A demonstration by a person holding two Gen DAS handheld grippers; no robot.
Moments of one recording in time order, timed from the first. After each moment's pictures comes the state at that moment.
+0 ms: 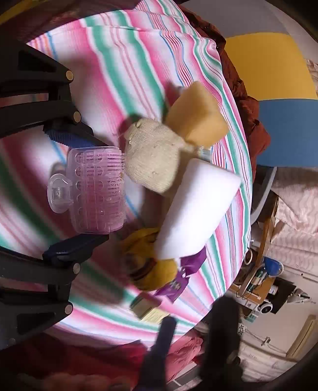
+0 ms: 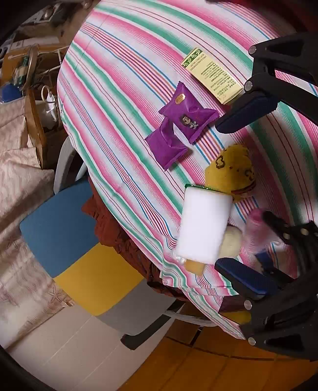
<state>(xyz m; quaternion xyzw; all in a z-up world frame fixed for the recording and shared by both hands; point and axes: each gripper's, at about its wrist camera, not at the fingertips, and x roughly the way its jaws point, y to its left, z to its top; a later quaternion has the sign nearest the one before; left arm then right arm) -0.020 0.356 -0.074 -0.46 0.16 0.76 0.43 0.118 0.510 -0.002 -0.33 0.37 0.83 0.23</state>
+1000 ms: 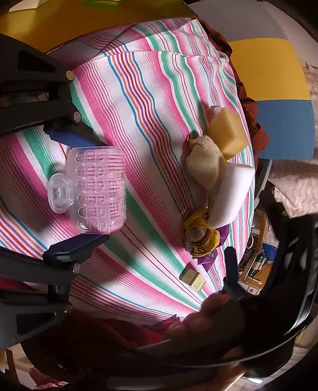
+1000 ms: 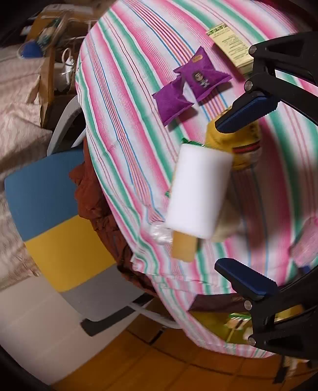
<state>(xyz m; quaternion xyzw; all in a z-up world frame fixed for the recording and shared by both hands) 0.037 0.275 -0.071 -0.44 0.15 0.76 0.46 0.062 0.481 -0.003 -0.38 0.30 0.86 0.18</state>
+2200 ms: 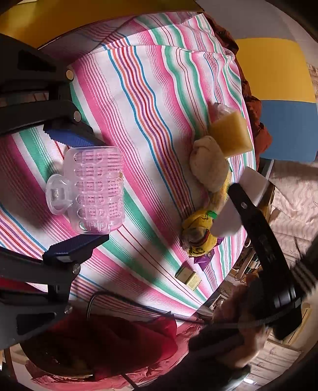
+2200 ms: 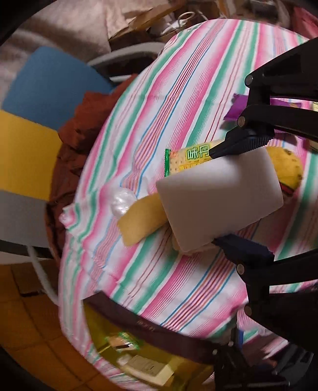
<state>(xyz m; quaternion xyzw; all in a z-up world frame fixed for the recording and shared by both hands) 0.031 0.275 -0.076 -0.45 0.13 0.75 0.47 -0.002 0.455 0.002 -0.53 -0.03 0.84 0.02</state>
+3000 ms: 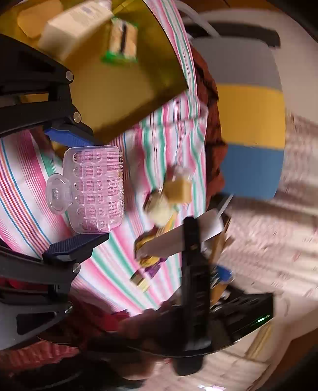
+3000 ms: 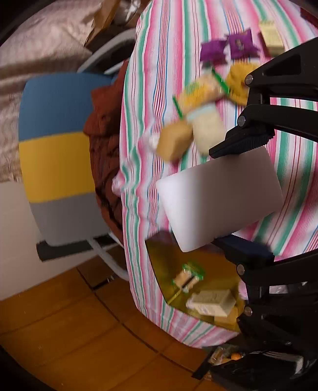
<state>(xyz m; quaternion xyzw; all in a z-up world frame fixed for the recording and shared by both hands) 0.020 0.163 0.006 -0.39 0.04 0.83 0.41 0.033 0.366 0.051 -0.41 0.15 0.90 0.00</state>
